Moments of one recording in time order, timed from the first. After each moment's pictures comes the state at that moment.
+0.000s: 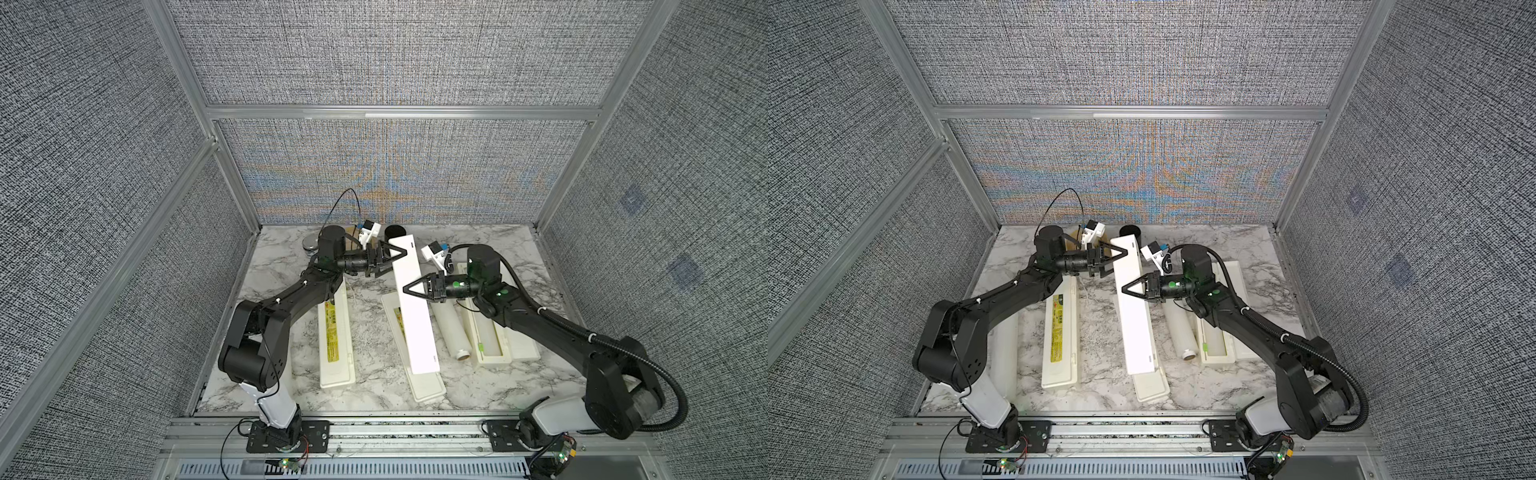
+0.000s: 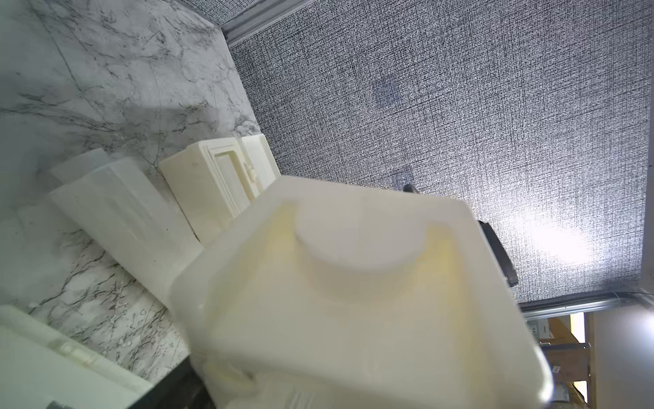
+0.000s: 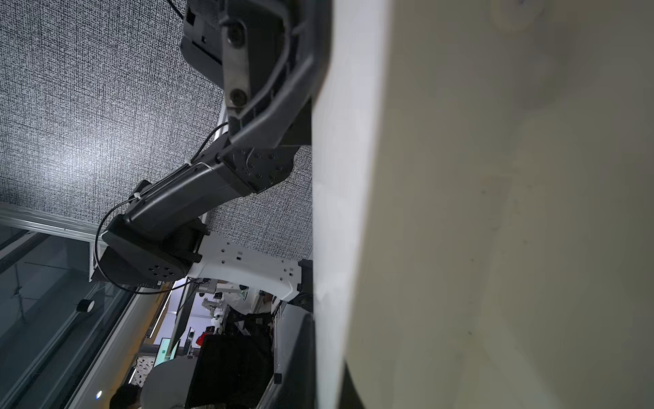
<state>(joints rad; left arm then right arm) -0.36 1.71 1.14 0.38 1.12 -1.05 0.49 1.43 0.97 0.16 -1.00 0.86</state>
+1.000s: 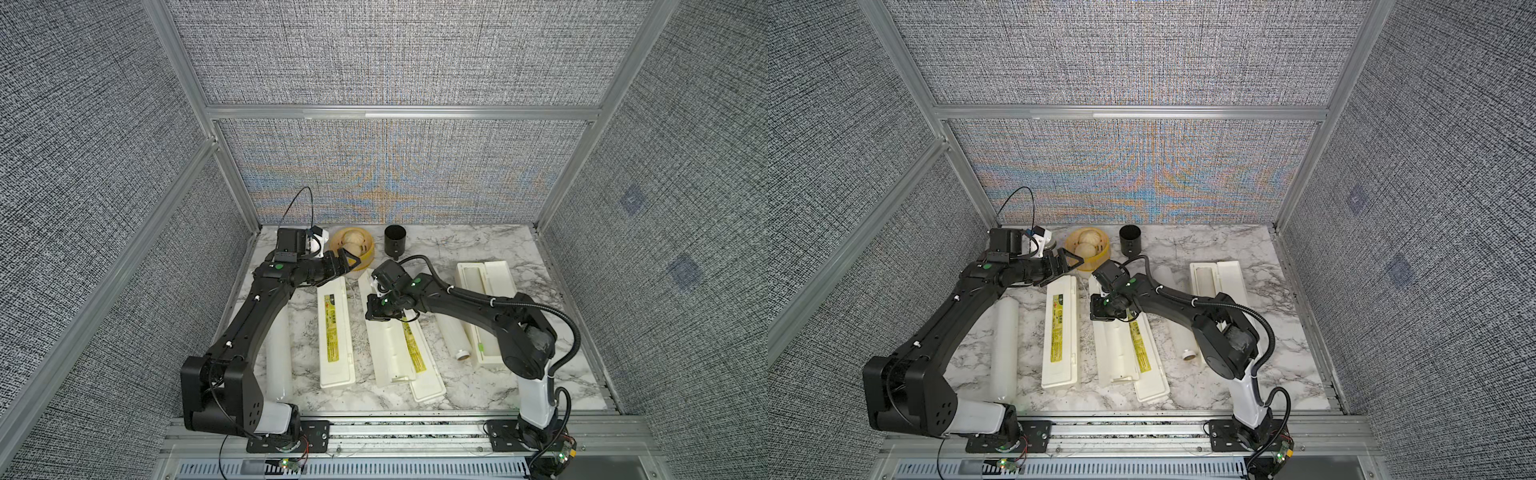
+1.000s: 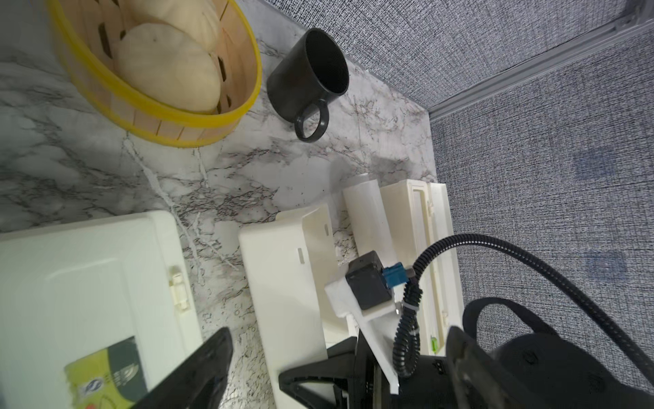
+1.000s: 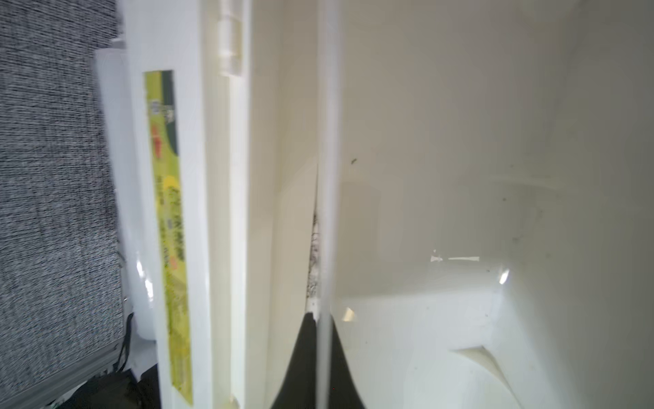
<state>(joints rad) -0.15 1.42 1.20 -0.56 0.63 -0.47 0.86 2.04 1.59 -0.57 -0.26 0.74</state>
